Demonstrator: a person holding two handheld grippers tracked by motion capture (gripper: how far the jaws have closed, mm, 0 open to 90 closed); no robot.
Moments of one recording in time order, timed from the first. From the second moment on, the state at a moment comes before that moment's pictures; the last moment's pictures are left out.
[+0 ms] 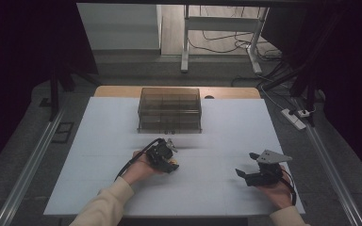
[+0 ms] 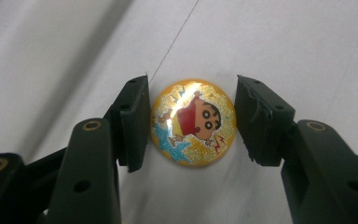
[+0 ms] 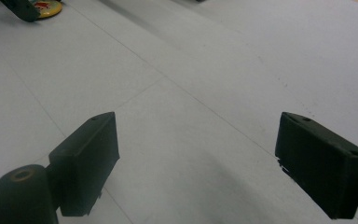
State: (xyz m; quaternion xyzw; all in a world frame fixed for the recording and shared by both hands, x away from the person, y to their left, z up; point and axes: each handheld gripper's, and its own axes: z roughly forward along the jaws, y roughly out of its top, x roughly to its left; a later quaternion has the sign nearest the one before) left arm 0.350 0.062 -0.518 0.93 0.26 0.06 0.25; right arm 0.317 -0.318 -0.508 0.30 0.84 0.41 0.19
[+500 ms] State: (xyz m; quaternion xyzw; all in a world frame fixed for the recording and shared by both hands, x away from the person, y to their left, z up) left arm 0.349 0.067 -0.510 0.92 0.26 0.05 0.28; right arm 0.316 -0.317 -0.508 0.30 0.84 0.41 0.20
